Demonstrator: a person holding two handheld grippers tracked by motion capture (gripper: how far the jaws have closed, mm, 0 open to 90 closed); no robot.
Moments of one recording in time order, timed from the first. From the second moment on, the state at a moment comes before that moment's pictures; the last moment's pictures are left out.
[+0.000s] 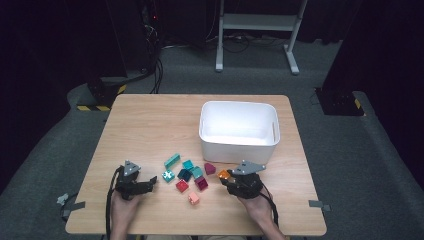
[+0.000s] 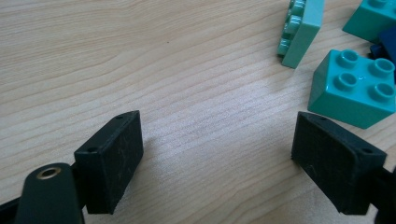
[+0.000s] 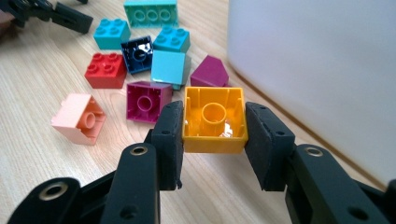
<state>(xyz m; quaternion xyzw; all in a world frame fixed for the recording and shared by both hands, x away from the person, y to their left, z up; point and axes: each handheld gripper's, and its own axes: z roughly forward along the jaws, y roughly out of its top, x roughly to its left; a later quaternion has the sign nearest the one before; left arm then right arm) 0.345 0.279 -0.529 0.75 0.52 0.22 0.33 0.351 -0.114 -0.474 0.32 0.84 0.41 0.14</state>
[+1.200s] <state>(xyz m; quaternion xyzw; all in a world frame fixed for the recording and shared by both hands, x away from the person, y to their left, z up) 0.344 0.279 -0.529 0.76 0.52 0.22 0.33 0.390 -0.151 -0.363 0.32 0.80 0.49 0.14</state>
